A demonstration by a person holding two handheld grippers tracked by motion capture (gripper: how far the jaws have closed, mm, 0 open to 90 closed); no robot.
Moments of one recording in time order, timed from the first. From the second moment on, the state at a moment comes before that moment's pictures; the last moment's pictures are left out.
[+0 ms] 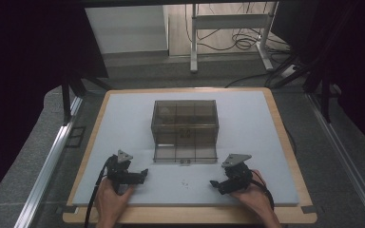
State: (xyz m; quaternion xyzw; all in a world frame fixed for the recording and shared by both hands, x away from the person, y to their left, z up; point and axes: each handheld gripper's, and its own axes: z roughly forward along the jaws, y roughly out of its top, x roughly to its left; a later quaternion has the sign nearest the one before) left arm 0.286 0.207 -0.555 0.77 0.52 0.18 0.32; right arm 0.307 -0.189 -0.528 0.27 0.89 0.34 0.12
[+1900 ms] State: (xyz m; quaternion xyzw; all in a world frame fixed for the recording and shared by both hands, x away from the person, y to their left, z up) left arm 0.286 0.208 -0.555 0.77 0.52 0.18 0.32; right arm 0.326 -0.127 -0.498 0.19 0.96 0.20 0.01
